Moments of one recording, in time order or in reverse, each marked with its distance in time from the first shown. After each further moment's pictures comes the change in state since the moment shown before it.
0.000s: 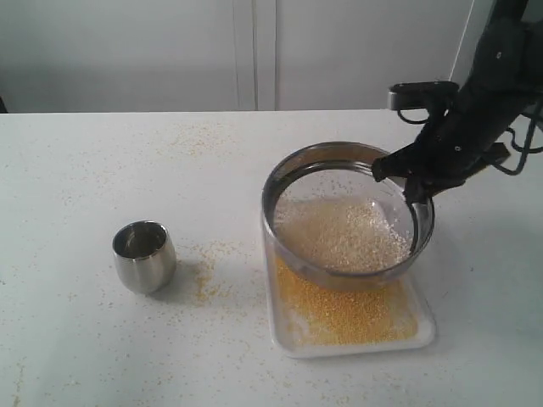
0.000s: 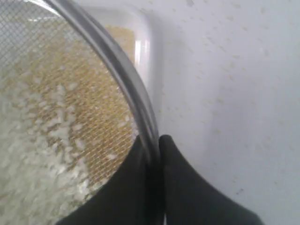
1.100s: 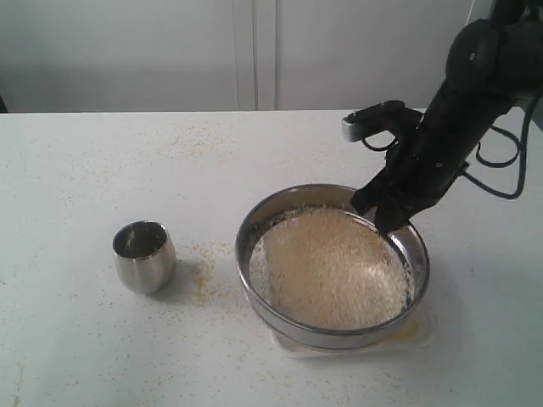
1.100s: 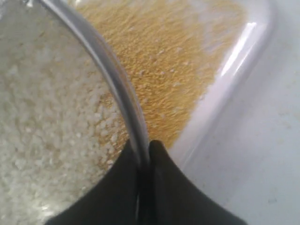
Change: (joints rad) left arm 0.000 0.000 0.000 0.000 0.000 0.000; right arm 0.045 0.000 0.001 0.103 0.130 -0.274
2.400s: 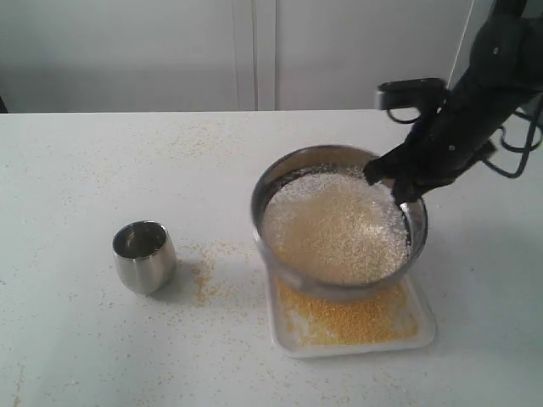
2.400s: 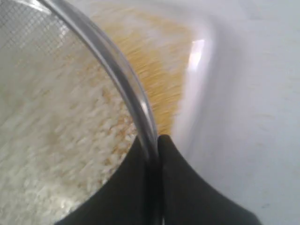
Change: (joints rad) left arm 0.000 0.000 0.000 0.000 0.000 0.000; right arm -0.021 -0.010 -0.002 -0.024 -0.098 0.069
